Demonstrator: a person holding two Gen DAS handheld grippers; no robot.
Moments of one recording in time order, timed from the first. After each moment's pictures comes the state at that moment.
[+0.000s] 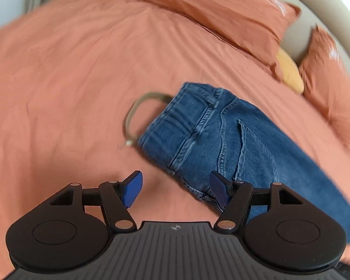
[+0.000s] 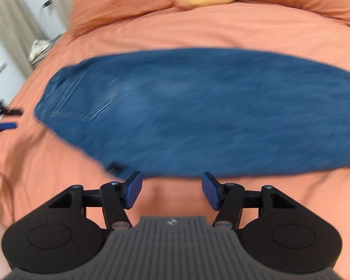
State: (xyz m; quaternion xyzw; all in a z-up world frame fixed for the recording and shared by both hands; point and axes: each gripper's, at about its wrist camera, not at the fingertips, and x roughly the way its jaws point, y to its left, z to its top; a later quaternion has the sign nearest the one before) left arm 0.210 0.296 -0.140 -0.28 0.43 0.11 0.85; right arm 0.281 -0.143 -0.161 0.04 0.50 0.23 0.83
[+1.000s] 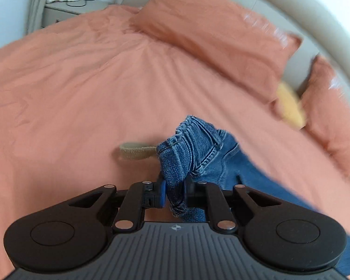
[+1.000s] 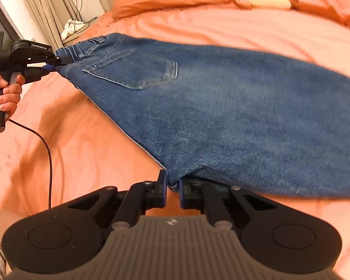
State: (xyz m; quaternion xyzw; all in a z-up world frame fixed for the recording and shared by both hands) left arm 0.261 0.306 -0.128 -0.25 0.38 0.15 0.88; right arm 0.281 -0.063 -0.166 0.02 0.50 0.30 0.81
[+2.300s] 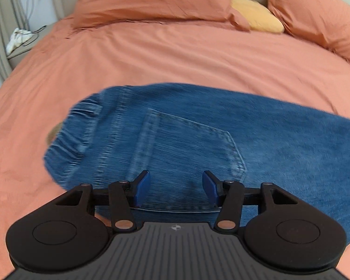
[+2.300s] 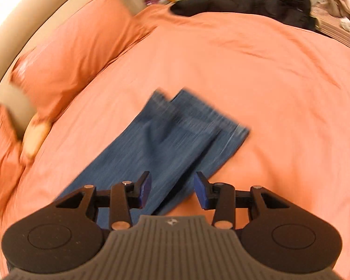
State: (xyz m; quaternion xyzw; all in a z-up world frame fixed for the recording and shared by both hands) left arm 0.309 0.107 -0.141 -0.04 0.48 0.12 0.87; right arm 0.326 -0.604 -0.152 0.34 0.41 -0.11 0.84
